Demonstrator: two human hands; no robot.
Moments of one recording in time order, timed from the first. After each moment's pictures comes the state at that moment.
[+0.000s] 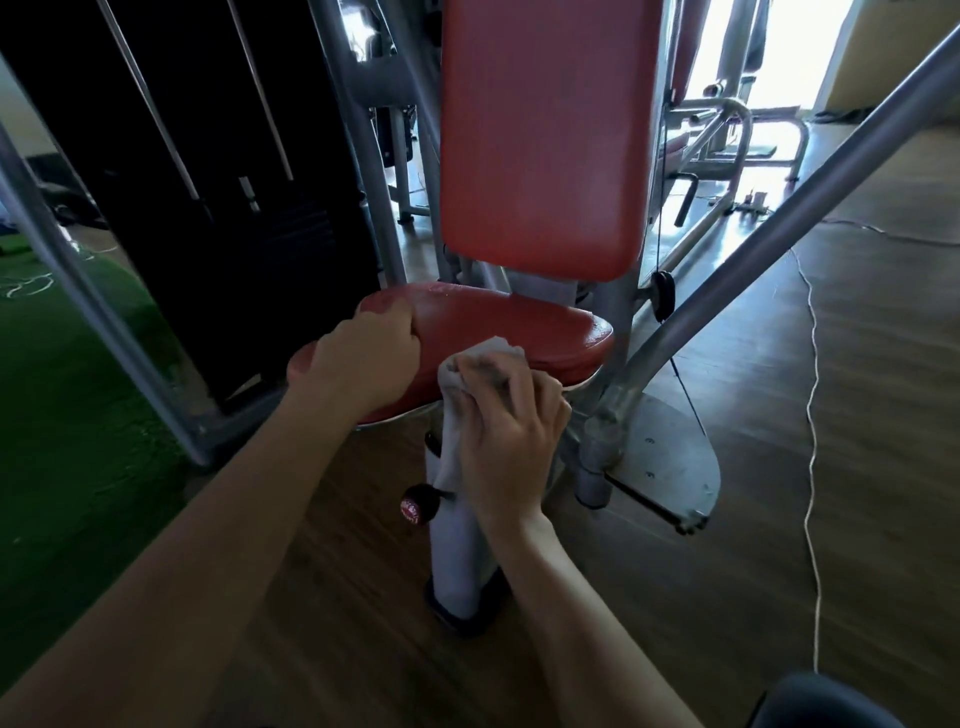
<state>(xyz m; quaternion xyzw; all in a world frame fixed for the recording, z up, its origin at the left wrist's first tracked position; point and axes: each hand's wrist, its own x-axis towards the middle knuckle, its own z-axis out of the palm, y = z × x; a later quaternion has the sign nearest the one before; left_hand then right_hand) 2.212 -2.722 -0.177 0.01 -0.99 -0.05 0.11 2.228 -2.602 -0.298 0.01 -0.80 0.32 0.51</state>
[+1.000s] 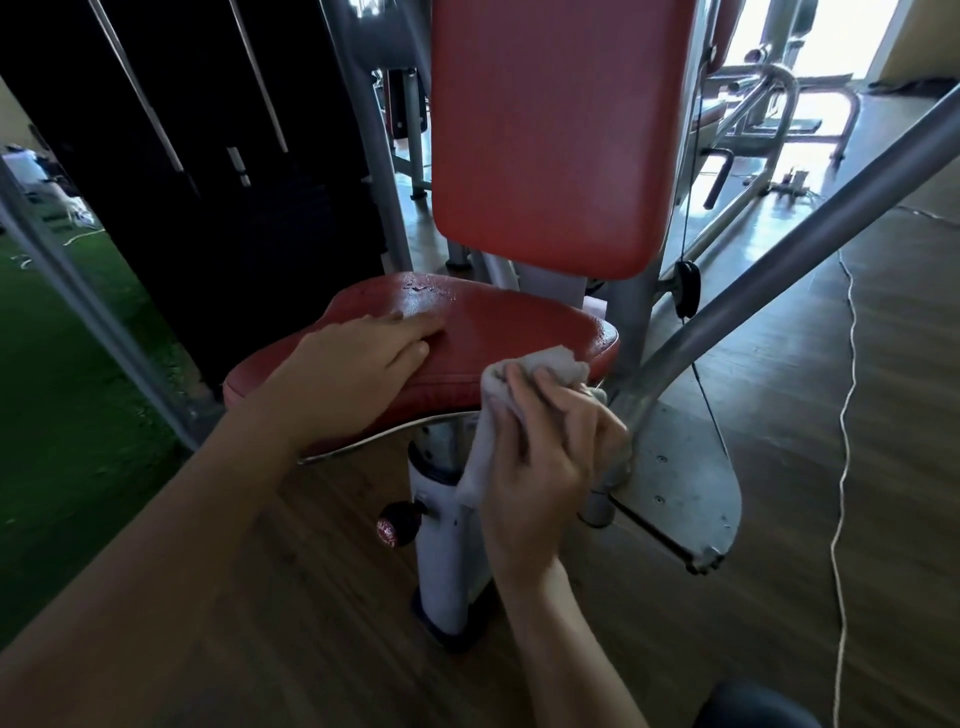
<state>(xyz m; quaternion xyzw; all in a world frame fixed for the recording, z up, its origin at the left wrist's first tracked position) 2.198 -2.715 -0.181 -0.09 -0.99 -0.07 0.06 2.212 -2.566 -0.304 0.02 -0.71 0.47 0.53</state>
